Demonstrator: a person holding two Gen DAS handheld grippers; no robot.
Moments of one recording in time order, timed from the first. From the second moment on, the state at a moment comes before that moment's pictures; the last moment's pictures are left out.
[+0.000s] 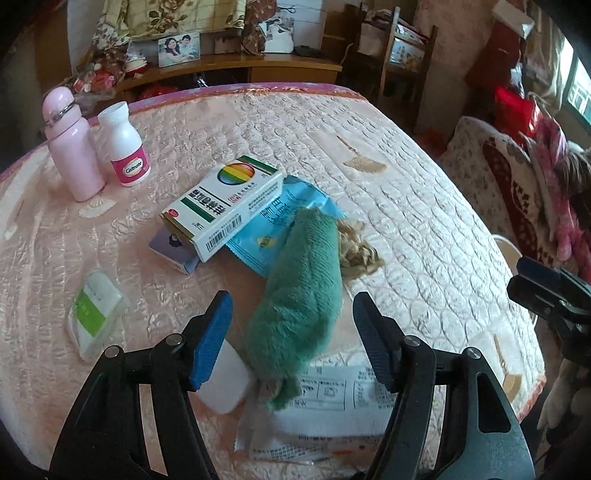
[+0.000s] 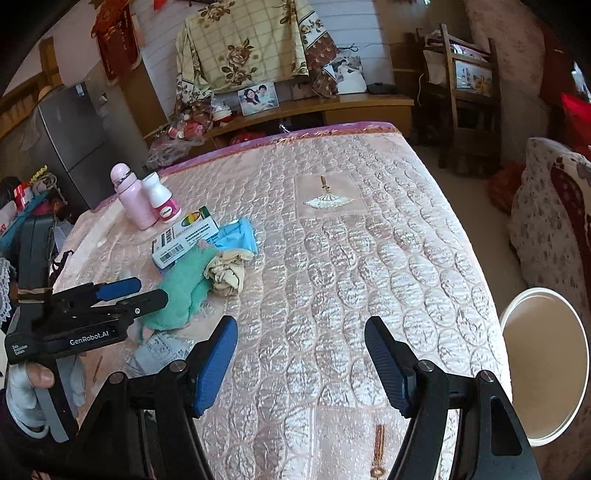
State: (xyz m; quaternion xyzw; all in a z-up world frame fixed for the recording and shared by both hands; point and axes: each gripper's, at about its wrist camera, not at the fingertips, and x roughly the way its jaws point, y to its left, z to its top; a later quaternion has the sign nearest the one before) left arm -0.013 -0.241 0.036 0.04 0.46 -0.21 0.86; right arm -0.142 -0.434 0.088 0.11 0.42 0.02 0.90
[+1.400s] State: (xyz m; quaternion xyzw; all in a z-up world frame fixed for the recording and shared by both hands) left arm 0.002 -0.205 0.062 0.00 0.44 -0.20 0.87; right arm -0.019 -0.355 0.021 0.12 0.47 0.12 0.86
